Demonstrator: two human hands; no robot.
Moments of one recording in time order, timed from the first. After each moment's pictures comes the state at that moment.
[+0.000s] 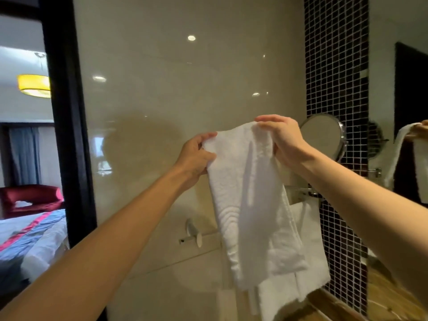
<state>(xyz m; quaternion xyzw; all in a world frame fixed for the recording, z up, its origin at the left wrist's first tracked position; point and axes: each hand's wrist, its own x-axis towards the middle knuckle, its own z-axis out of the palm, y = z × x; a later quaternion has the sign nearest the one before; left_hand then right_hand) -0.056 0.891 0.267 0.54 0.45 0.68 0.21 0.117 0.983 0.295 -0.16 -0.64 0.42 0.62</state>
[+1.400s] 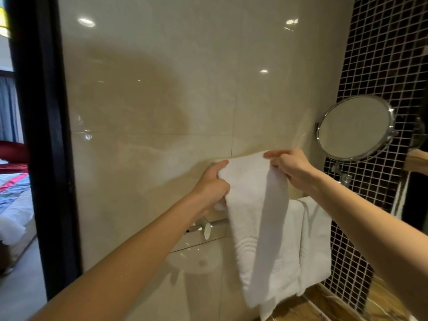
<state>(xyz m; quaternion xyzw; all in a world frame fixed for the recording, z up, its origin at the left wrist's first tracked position) -0.116 0.968 0.157 0.50 0.56 0.60 0.28 0.046 1.084 0.206 -0.40 -0.68 0.38 0.49</state>
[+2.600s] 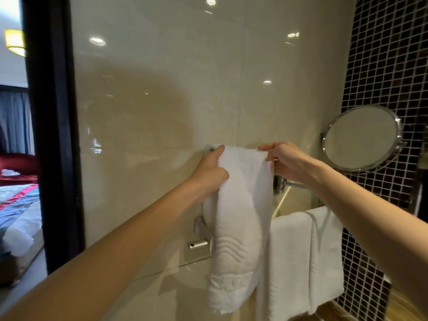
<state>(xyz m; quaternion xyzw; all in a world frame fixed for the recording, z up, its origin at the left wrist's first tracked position) -0.138 0.969 0.206 0.55 0.56 0.58 0.21 0.029 1.088 0.247 -0.31 -0.68 0.51 0.43</state>
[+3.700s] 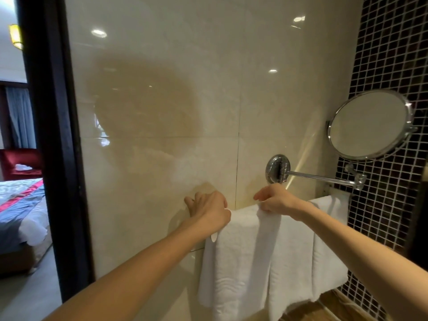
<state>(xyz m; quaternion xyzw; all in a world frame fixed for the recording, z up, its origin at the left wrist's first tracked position) -0.115 0.955 0.126 0.52 0.81 0.26 -0.02 0.028 1.100 0.131 -0.42 -0.84 0.26 0.24</state>
